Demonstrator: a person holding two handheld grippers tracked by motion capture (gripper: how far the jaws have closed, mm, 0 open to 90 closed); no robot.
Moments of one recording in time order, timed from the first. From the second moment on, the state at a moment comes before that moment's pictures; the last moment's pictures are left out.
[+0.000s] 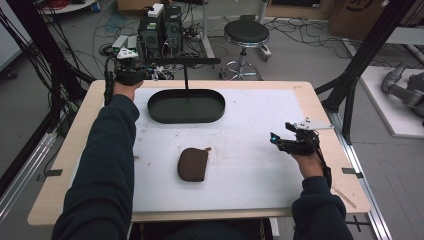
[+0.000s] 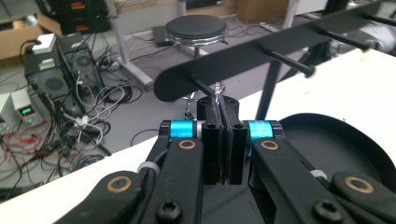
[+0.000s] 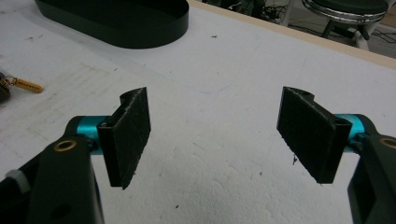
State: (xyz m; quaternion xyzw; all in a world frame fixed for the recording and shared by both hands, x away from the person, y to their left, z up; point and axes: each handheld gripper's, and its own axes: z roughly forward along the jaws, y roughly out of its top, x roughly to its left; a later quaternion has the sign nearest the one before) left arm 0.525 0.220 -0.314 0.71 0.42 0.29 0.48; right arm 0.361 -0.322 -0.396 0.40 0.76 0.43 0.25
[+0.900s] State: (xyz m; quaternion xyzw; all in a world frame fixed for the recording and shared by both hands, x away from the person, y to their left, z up) left arm 0.444 0.250 -0.352 0.66 0.45 0.26 0.54; right arm 0.362 -0.315 -0.398 0.39 0.77 0.43 0.25
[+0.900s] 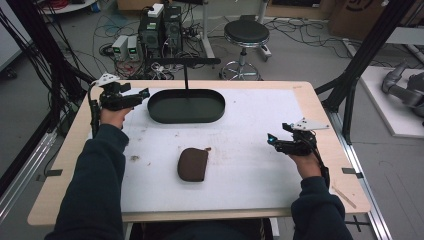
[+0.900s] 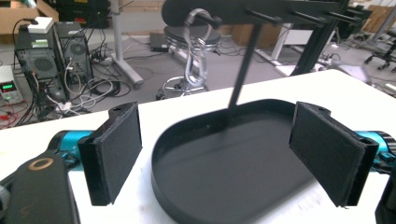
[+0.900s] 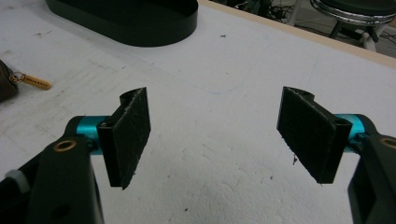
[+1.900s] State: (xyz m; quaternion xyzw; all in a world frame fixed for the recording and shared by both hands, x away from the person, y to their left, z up) left arm 0.356 0.240 -0.390 0.70 0.40 0.25 0.53; right arm 0.361 -0.303 -0.398 0.40 0.77 0.43 0.26
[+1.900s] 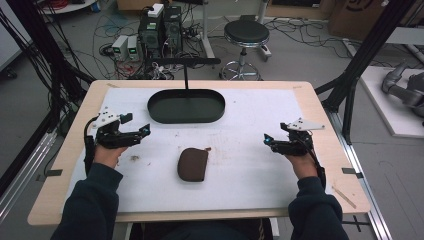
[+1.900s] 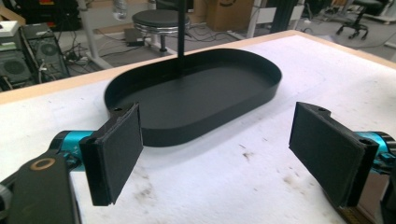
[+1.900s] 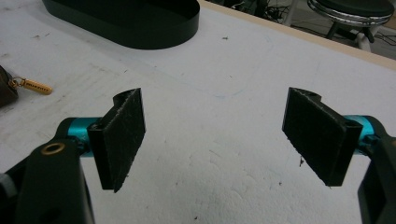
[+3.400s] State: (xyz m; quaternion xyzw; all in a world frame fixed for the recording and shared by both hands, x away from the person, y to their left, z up) left arm 0.331 0.125 -0.445 0.80 0.37 0.11 0.45; right arm 0.360 -0.291 -0.395 0.38 0.78 0.43 0.25
